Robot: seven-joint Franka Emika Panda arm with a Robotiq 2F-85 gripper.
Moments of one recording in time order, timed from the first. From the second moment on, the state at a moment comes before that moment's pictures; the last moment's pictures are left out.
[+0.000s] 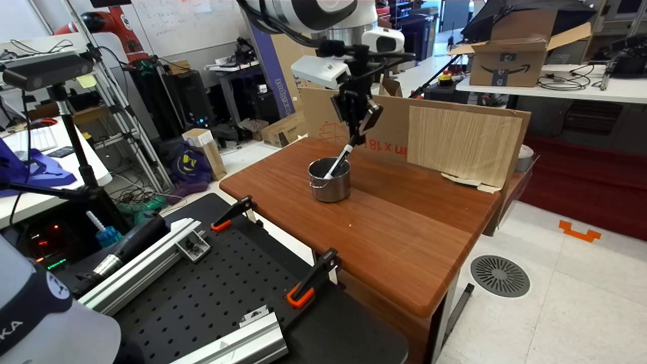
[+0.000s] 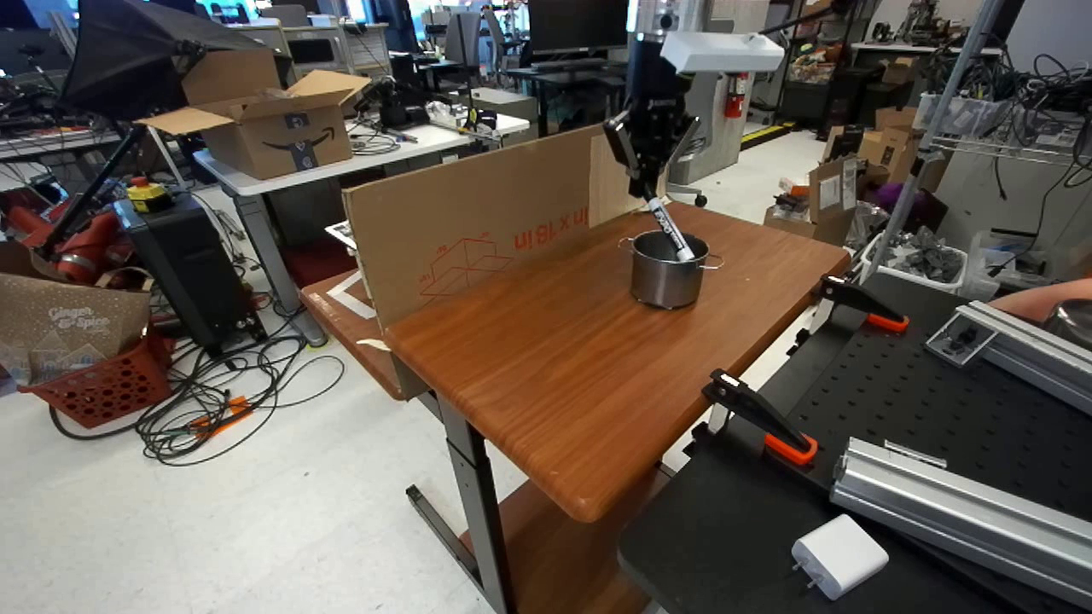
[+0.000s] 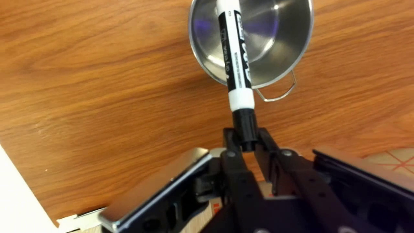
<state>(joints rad) 0.00 0.32 -0.01 -2.17 0.07 2.54 0.11</state>
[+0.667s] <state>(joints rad) -0.17 0.21 -0.03 -2.13 0.47 2.38 -0.02</state>
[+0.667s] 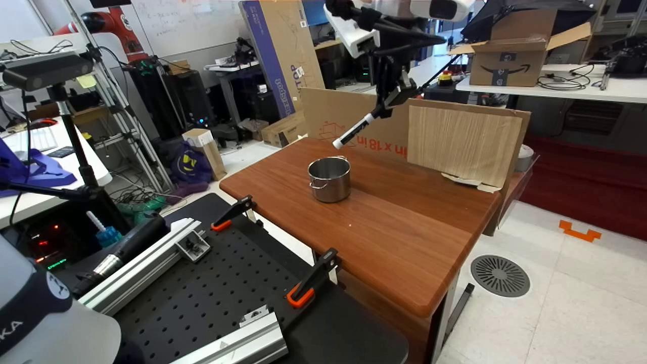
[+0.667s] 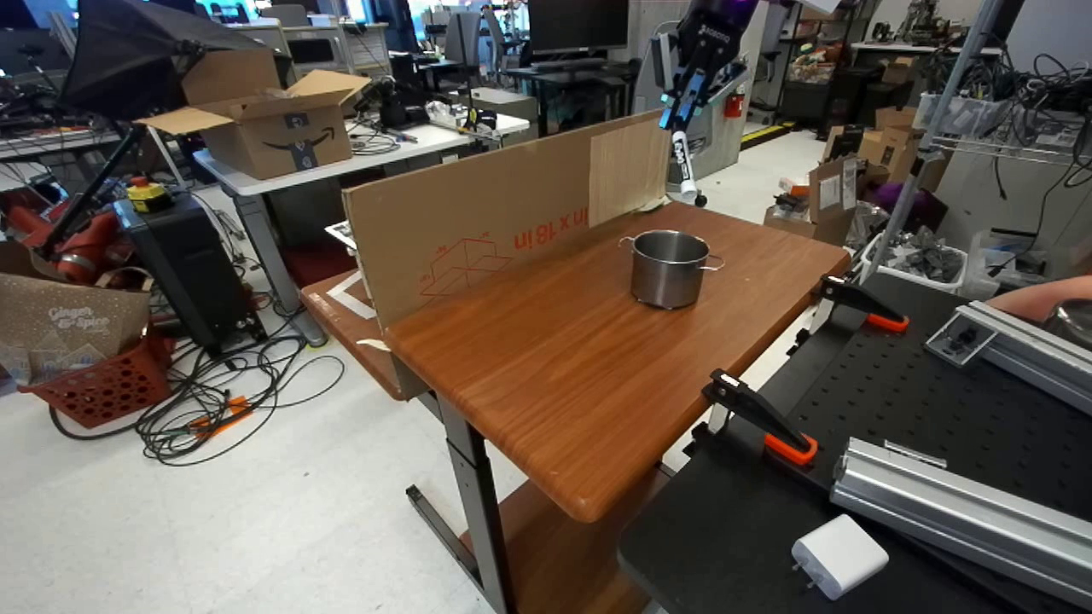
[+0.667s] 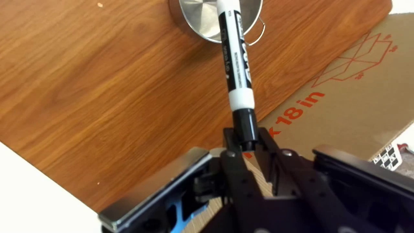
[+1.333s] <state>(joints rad) -0.19 0.42 -0.05 -2.01 0.56 2.37 0.09</state>
